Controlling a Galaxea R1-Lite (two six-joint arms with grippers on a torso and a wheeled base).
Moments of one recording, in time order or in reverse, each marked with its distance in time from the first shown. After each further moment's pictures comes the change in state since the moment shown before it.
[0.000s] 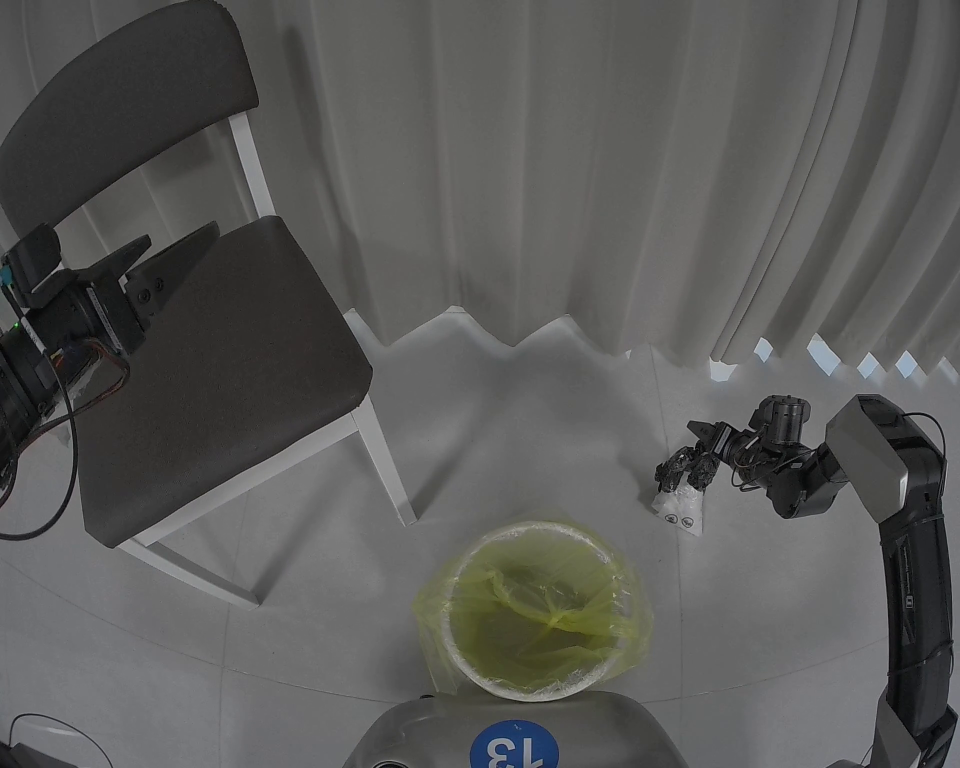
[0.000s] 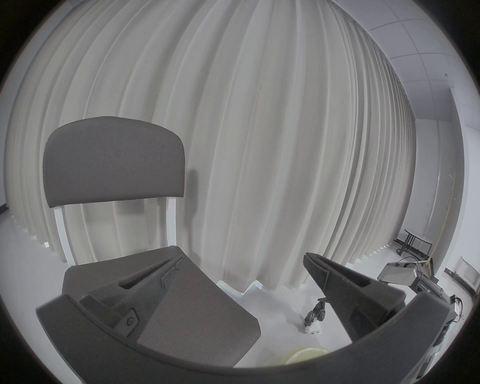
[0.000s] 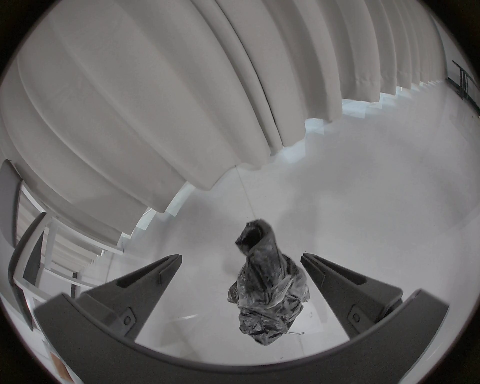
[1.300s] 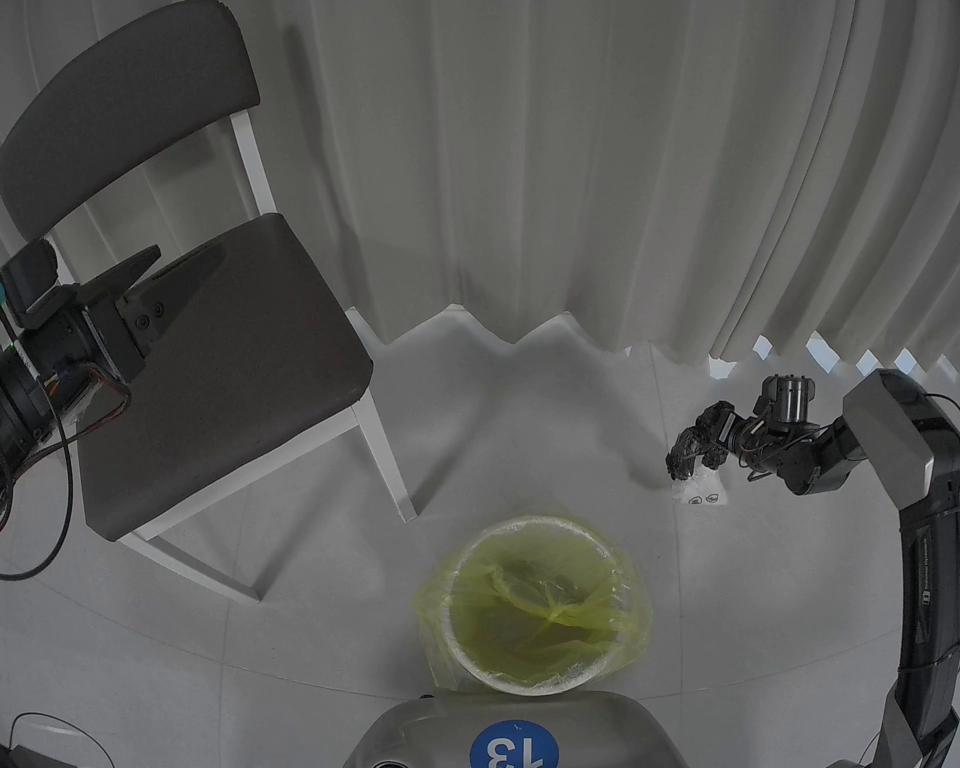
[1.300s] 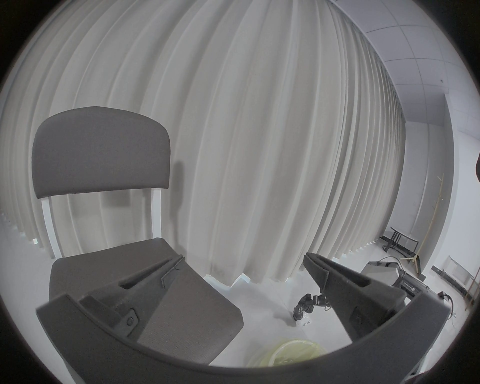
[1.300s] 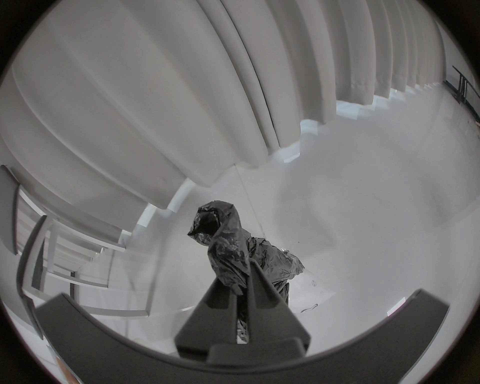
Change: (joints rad) left arm -0.051 -0.040 0.048 -0.002 -0.020 0.002; right arm 0.014 -0.120 0.039 0.178 -0.030 -0.003
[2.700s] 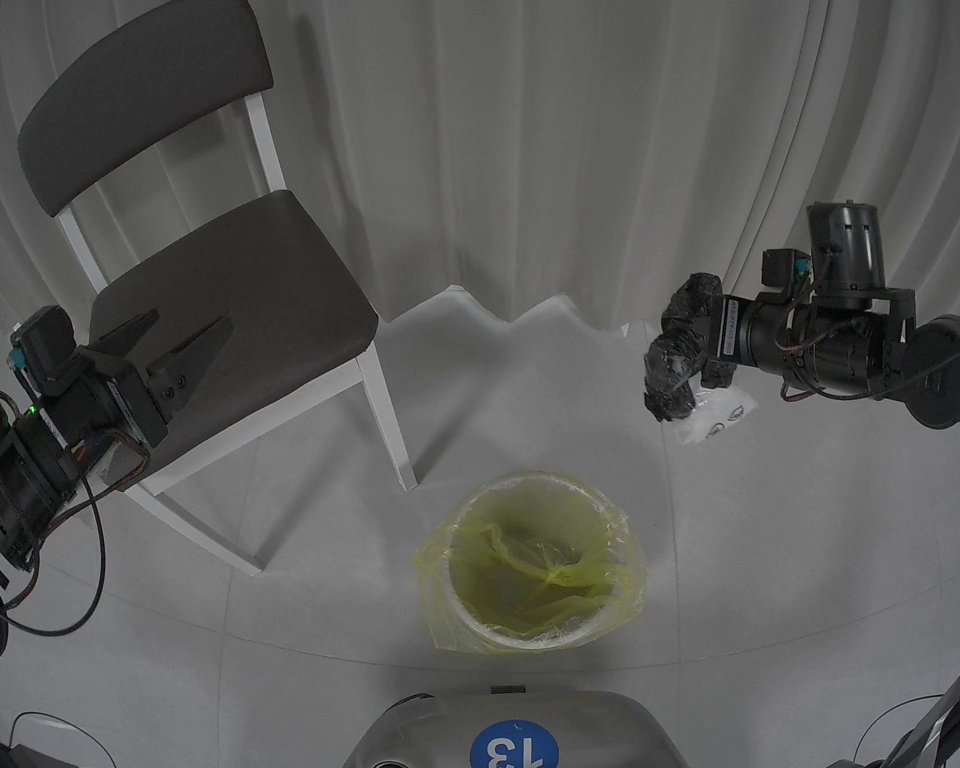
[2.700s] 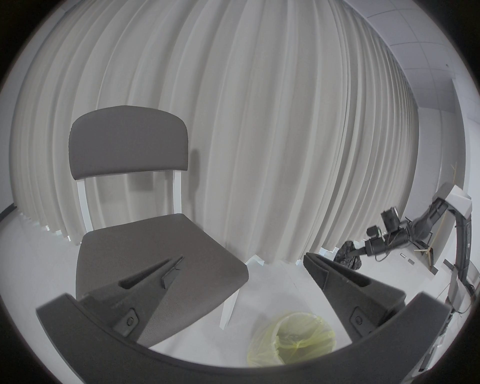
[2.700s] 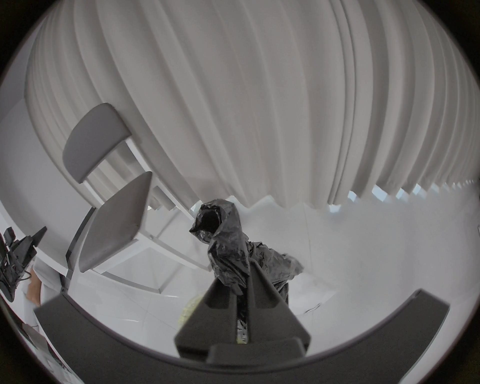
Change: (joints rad) left arm -0.044 0.003 0.160 -0.092 0.143 0.042; right arm 0.433 -0.833 0.252 0.462 -0.257 -0.243
